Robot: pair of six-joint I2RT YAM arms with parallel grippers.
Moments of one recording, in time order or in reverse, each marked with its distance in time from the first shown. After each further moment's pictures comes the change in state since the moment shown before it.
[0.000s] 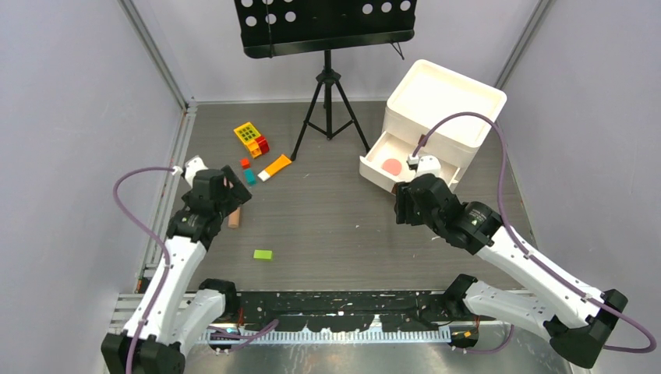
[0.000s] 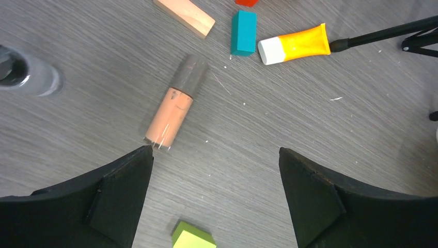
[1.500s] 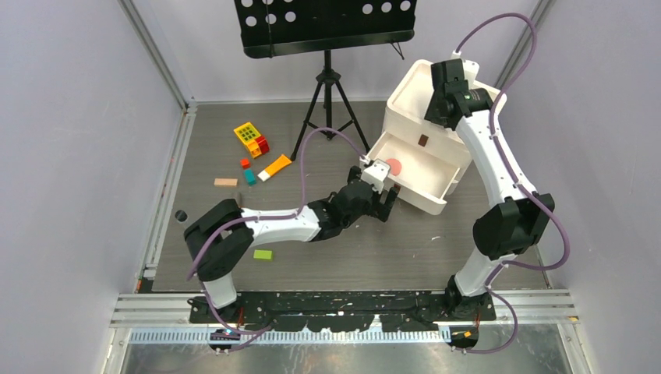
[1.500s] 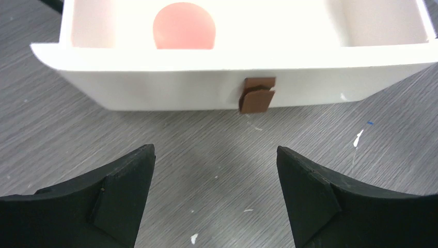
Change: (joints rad) left arm -0.906 0.860 0.297 0.899 -0.029 0.434; right arm -0.575 0.795 0.879 -0.097 0.066 -0.017
